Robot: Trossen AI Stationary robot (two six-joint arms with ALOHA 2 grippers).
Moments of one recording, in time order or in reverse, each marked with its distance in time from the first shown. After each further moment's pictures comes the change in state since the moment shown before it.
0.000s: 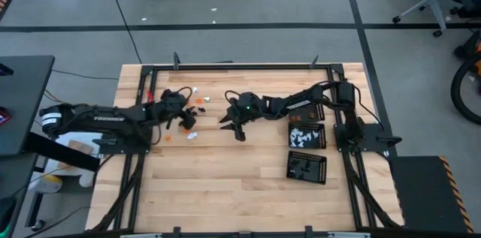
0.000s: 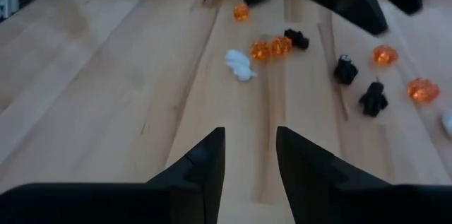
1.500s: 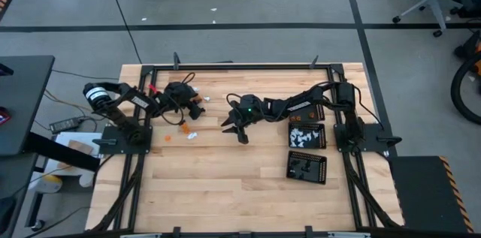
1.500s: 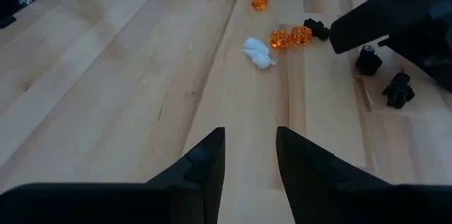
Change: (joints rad) left arm 0.382 0.645 0.004 0.677 0.429 0.234; right arm 0.011 -0.001 -0.042 0.038 -0.036 -0.022
